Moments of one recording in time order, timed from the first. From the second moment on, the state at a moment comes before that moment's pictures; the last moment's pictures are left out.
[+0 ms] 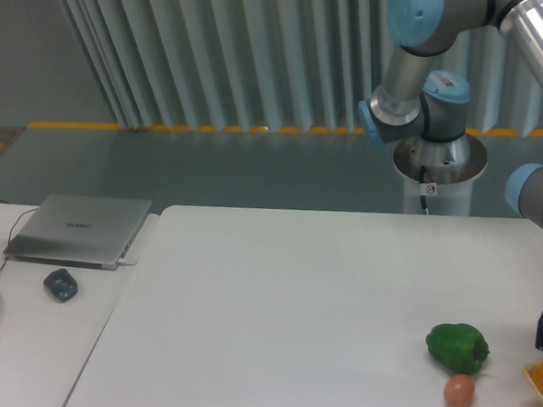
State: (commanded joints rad) arm 2.56 -2.09 -1.44 -0.88 1.60 0.83
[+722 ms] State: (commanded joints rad) arm 2.56 -2.11 -1.43 -0.88 1.60 0.78
